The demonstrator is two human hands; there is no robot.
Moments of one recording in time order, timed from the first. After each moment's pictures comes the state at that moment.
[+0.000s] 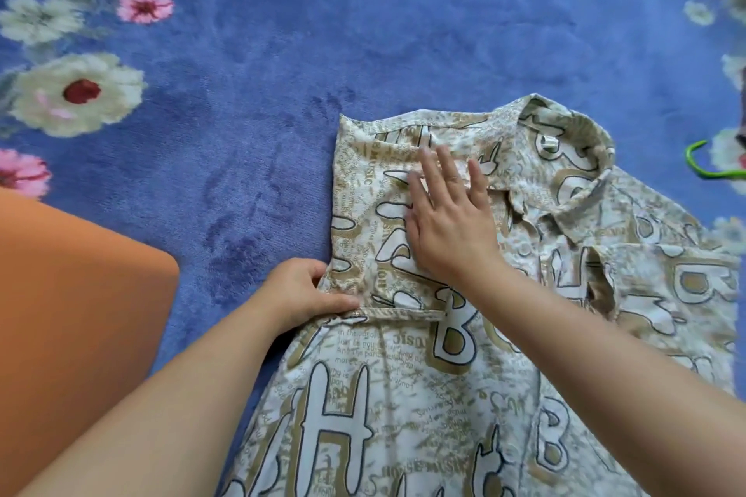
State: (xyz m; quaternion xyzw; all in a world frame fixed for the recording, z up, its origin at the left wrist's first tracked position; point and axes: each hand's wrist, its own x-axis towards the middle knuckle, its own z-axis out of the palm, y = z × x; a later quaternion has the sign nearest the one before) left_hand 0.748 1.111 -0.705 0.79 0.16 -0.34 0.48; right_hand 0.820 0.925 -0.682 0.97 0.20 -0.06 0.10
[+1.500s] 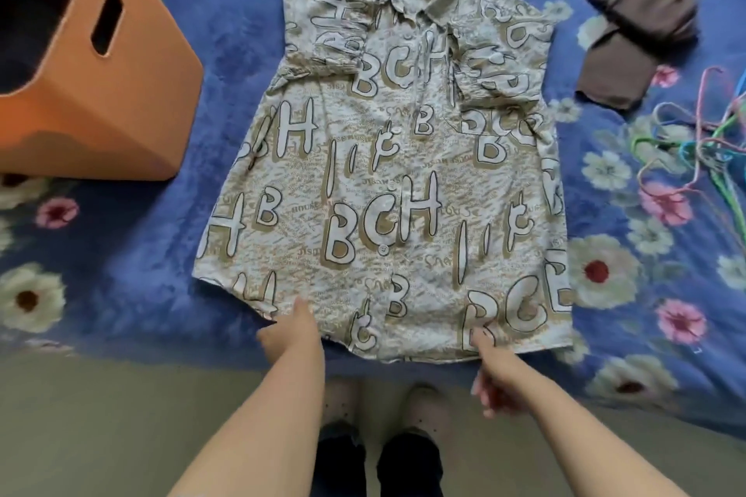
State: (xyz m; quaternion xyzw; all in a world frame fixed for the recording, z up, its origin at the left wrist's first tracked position) left_hand 0.331 0.972 -0.646 0.60 0.69 -0.13 0.38; right_hand 0.301 0.730 -0.649 0.66 -0.40 -0.52 -0.36
